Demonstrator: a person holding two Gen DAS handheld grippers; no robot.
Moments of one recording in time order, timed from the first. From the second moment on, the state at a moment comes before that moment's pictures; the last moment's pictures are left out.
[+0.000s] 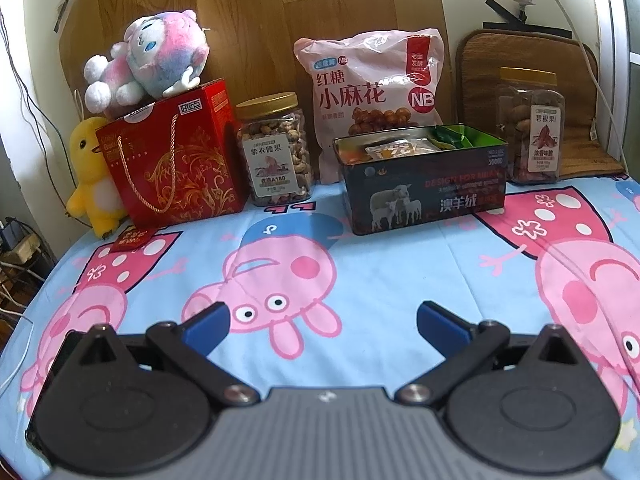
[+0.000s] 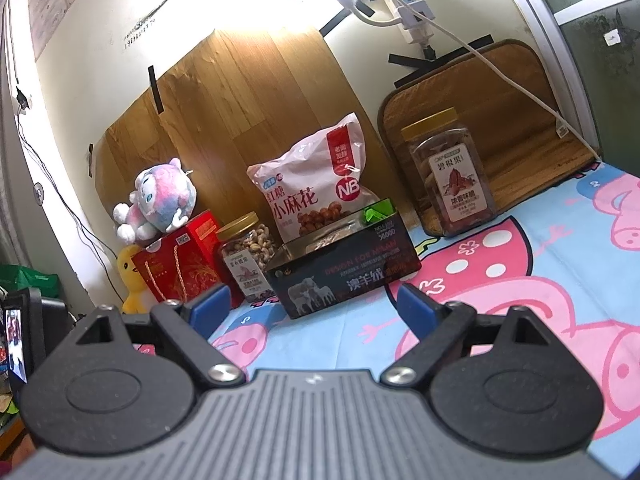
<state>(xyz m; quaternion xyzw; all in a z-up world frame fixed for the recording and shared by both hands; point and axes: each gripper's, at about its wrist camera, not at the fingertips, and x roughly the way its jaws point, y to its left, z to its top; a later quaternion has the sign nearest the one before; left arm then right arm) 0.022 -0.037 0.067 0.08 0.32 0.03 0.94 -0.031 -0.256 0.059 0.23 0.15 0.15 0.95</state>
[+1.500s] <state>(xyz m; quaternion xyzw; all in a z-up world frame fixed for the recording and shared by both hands) 0.012 -0.046 0.072 0.09 0.32 -0.01 0.94 -0.033 -0.257 0.056 0.23 0.15 0.14 0.95</state>
